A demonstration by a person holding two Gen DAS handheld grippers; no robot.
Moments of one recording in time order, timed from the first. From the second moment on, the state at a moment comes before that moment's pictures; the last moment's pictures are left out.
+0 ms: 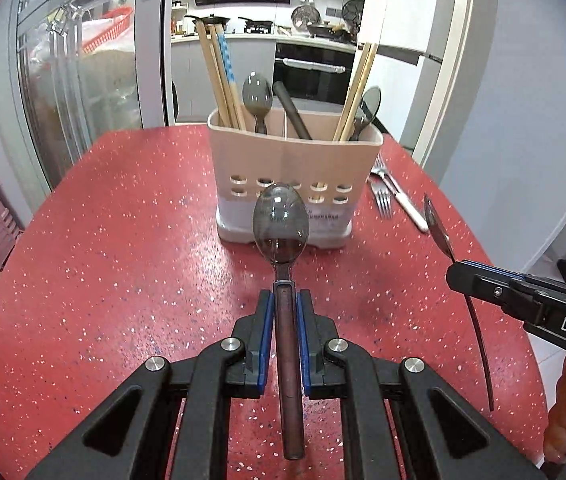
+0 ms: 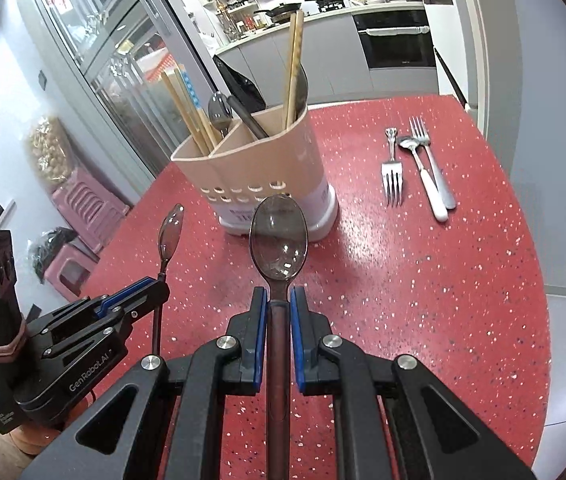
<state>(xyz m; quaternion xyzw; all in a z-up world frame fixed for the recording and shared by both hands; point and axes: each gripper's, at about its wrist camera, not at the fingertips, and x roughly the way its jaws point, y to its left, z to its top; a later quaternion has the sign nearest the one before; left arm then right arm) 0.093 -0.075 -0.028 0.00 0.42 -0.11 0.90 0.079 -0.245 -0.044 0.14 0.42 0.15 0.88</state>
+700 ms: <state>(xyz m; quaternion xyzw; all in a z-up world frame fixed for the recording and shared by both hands) 0.155 -0.043 0.052 -0.04 0.33 -0.09 0.94 0.130 -0.248 0.041 0.17 0.33 0.17 0.91</state>
